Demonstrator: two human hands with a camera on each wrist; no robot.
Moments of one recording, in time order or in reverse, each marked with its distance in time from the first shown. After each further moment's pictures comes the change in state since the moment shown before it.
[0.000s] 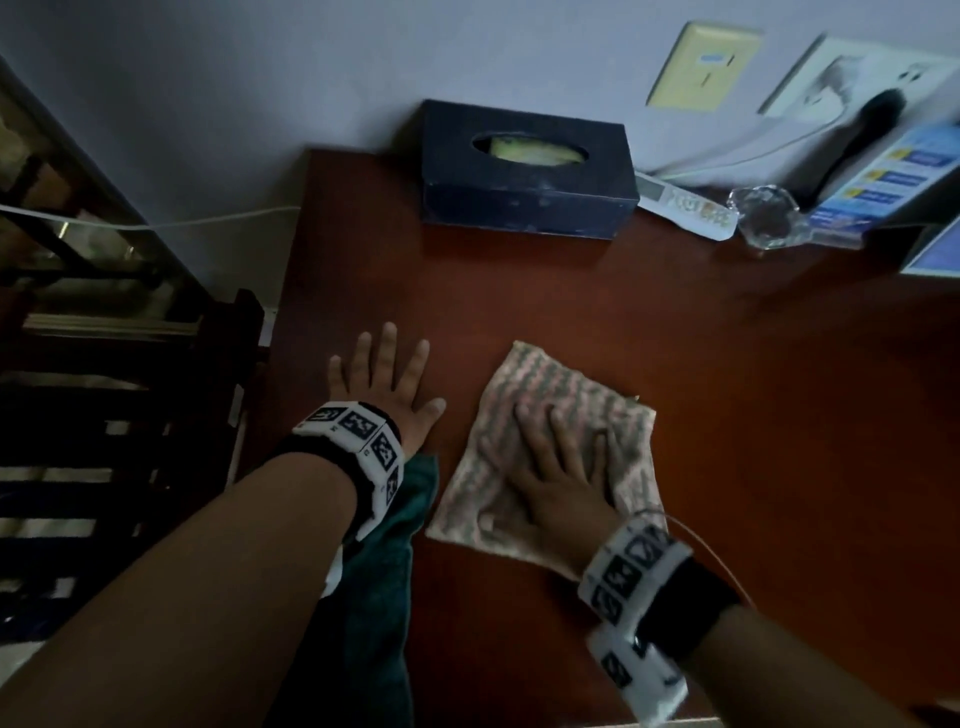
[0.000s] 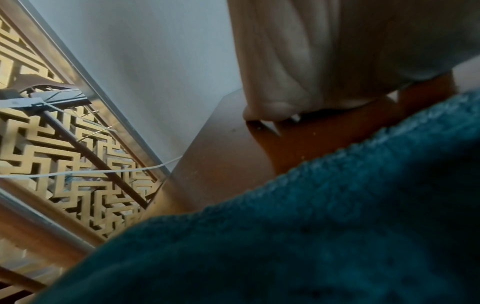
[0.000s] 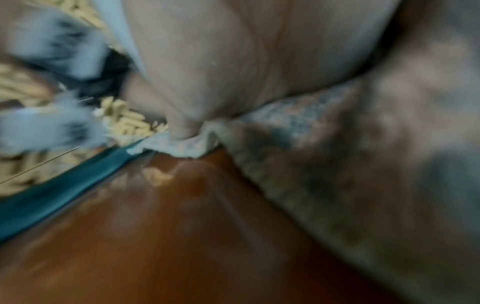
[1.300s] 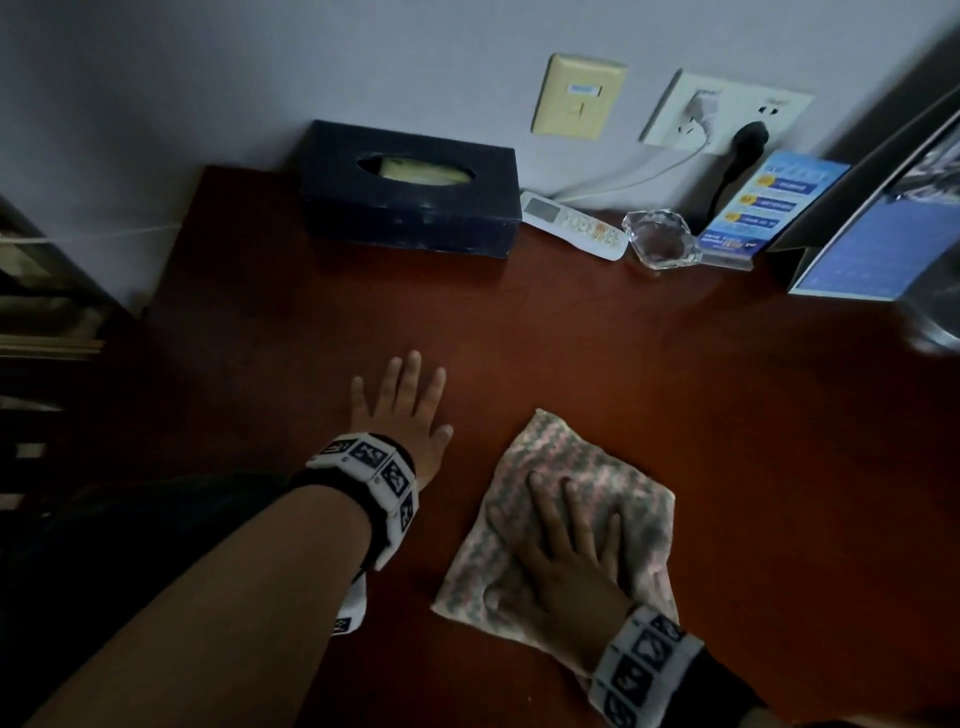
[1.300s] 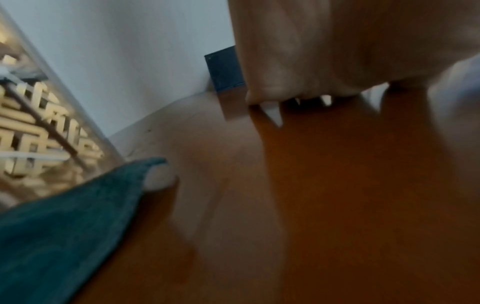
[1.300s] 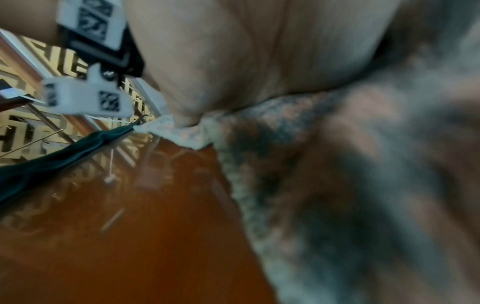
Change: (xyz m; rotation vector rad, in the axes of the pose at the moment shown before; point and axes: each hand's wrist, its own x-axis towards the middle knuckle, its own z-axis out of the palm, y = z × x) left_hand -0.009 0.141 -0.005 0.020 0.029 0.130; right_hand -0.090 0.098 0.016 -0.012 -0.061 0.159
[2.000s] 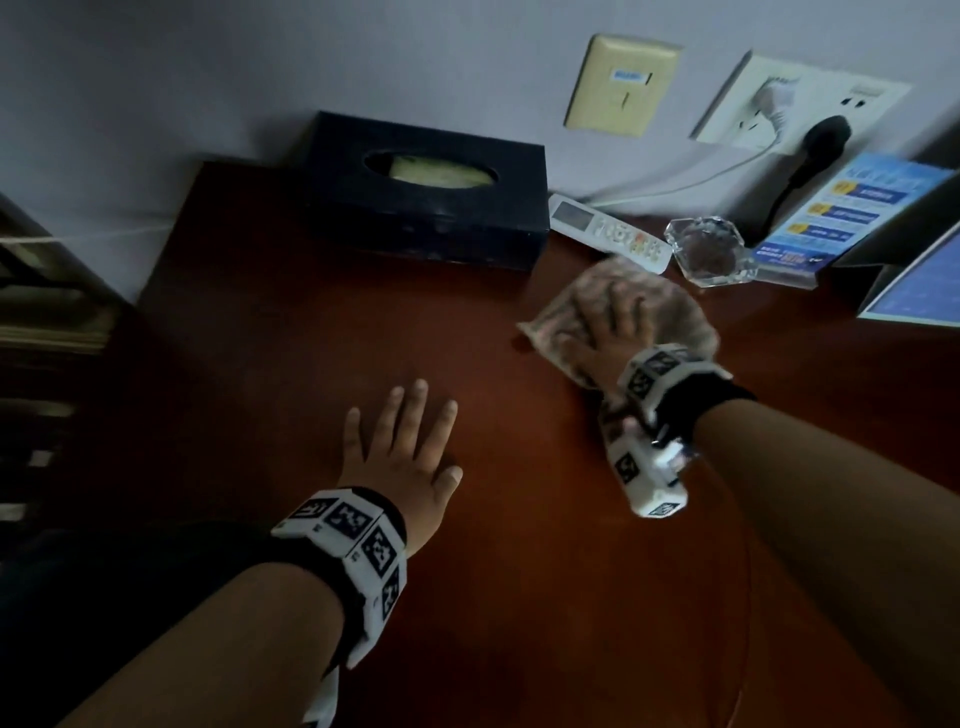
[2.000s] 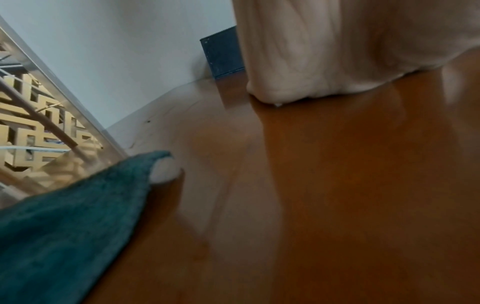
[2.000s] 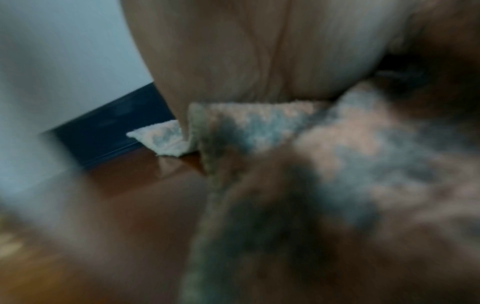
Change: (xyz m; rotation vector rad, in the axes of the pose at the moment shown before) left_hand 0.001 -0.002 0.001 0.001 -0.081 -0.001; right_hand 0.234 0.108 -0.119 0.082 -0.073 0.211
